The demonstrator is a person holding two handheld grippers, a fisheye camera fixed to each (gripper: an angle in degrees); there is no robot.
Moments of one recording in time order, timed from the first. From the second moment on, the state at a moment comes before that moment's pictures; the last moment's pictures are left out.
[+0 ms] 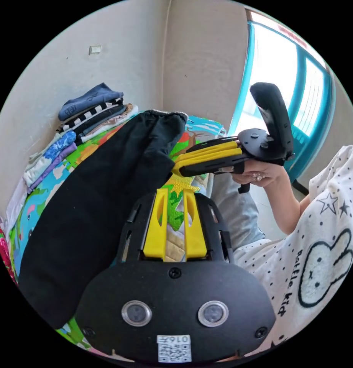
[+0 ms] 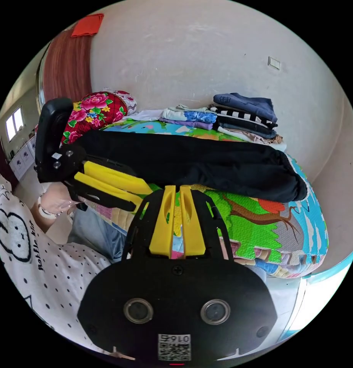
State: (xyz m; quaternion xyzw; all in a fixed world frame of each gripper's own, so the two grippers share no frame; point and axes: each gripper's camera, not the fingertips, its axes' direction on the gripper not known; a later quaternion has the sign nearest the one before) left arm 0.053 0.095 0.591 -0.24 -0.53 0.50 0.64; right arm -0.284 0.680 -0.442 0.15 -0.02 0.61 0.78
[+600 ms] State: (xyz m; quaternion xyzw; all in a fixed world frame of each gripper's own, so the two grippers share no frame) left arm 0.055 0.151 0.697 -0.21 -0.58 0.54 0.57; right arm -0.323 0.752 -0.413 0.21 -0.04 0.64 0.74
